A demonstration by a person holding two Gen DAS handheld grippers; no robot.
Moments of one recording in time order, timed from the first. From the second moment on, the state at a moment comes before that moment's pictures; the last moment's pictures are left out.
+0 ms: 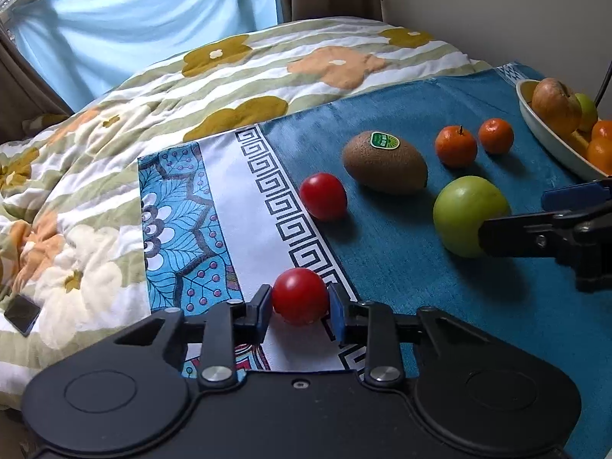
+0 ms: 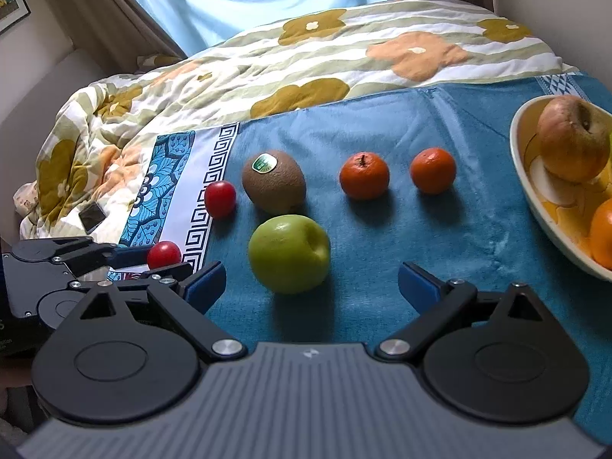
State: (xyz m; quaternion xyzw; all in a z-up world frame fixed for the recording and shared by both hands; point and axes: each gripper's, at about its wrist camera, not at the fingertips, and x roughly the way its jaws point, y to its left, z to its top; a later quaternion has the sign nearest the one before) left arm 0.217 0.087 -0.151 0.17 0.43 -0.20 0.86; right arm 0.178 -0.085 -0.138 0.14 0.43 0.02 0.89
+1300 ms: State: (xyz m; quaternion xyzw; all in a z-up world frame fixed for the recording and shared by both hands) left arm 0.144 0.131 -0.100 0.10 0.40 -0.07 0.91; right arm 0.161 -0.079 -0.117 0.09 0.43 0.07 0.90
